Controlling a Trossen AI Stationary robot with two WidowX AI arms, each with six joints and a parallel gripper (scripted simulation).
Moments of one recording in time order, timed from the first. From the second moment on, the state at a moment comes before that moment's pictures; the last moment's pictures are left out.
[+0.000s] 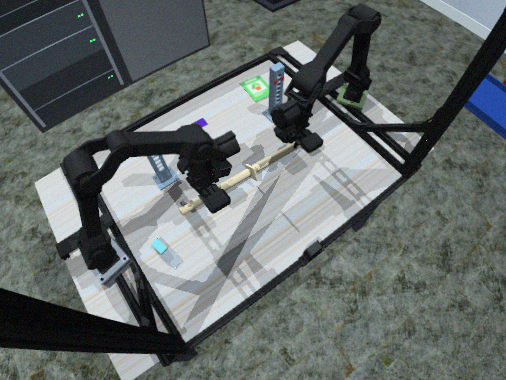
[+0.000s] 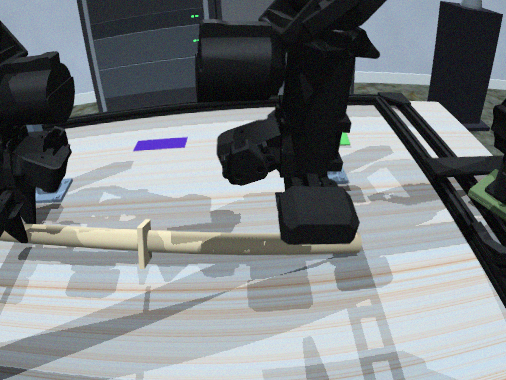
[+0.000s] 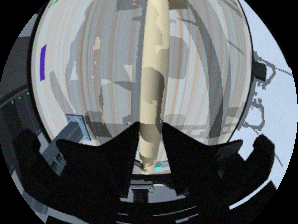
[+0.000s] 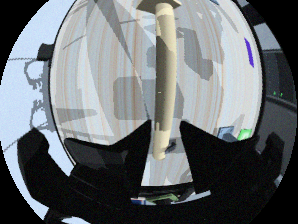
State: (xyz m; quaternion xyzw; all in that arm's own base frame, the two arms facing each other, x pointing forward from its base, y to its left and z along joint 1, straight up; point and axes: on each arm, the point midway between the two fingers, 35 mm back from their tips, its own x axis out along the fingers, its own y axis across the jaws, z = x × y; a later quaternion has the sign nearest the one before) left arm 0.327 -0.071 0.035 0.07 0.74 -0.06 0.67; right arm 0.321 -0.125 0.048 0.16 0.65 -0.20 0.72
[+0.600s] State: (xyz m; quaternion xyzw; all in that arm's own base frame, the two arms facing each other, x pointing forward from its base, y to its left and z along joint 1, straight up) left arm 0.327 -0.071 0.035 0.07 0.74 -0.06 0.67; right arm 0.322 -0.128 0.039 0.16 0.64 -0.19 0.73
